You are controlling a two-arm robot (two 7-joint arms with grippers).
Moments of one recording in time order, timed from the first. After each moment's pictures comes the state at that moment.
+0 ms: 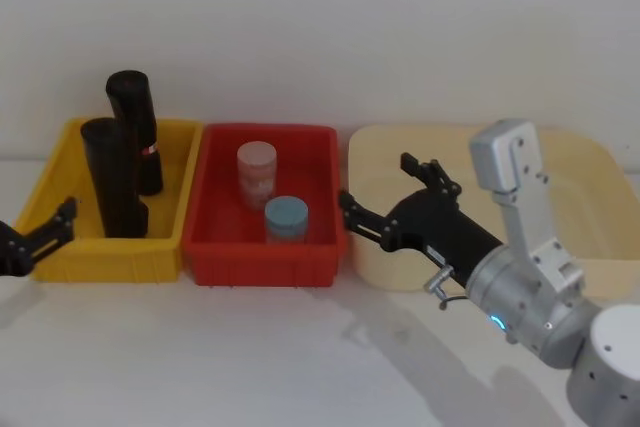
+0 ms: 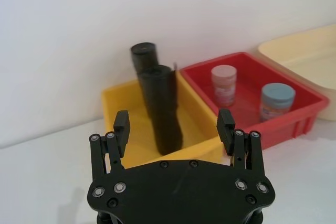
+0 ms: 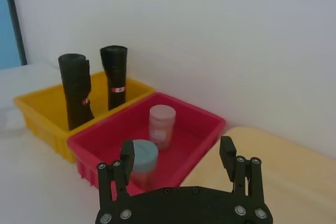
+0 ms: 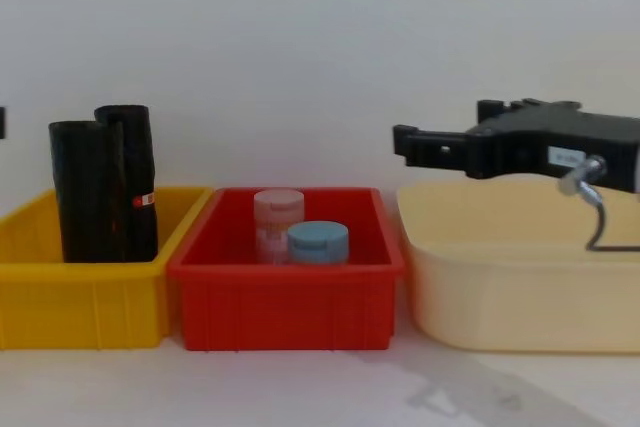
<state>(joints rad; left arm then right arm) 0.24 0.63 -0.02 -2.07 -0.48 0.15 -0.07 0.19 0.33 -0.37 -1.76 0.22 0.20 0.26</state>
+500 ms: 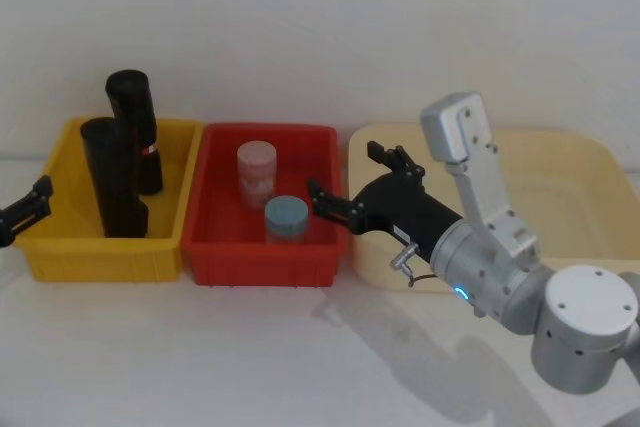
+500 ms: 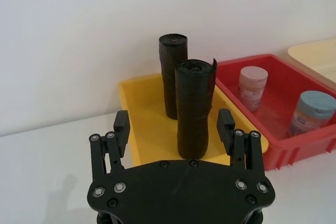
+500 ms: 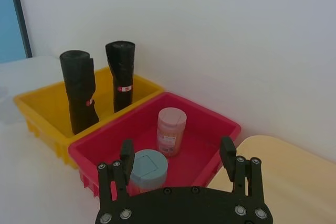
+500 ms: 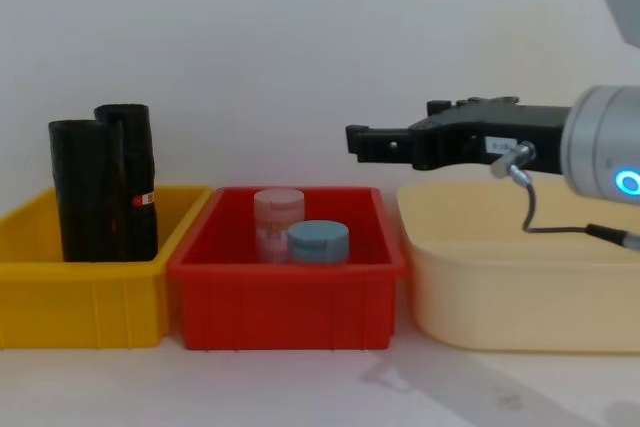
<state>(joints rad) 0.09 0.61 -0.01 -1.89 -0.56 0.16 -0.12 0.30 0.27 -0.42 -1.67 0.19 0.26 0.28</state>
